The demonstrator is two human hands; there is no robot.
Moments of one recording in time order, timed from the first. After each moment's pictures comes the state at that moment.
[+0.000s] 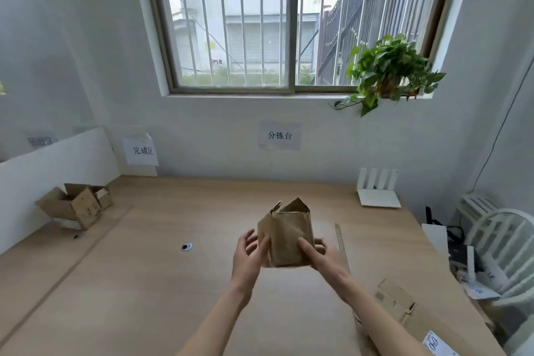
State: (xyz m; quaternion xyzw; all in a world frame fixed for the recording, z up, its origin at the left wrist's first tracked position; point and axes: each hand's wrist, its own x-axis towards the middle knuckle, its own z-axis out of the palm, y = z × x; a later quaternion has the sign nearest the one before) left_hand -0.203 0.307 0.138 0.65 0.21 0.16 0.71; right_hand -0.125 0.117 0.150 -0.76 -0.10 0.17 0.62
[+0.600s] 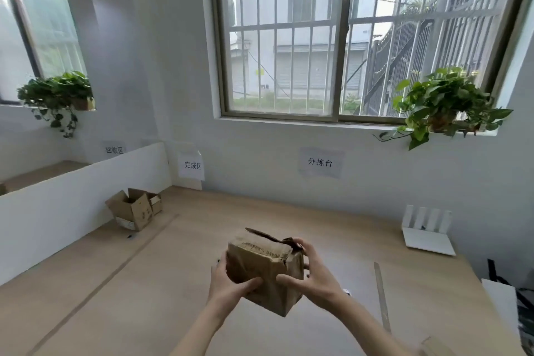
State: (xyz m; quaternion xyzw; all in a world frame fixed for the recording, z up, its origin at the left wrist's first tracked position) left_hand -0.279 0.389 0.155 0.73 0.23 0.26 0.59; right_hand -0.143 0.188 0.189 -0.77 -0.37 0.15 0.50
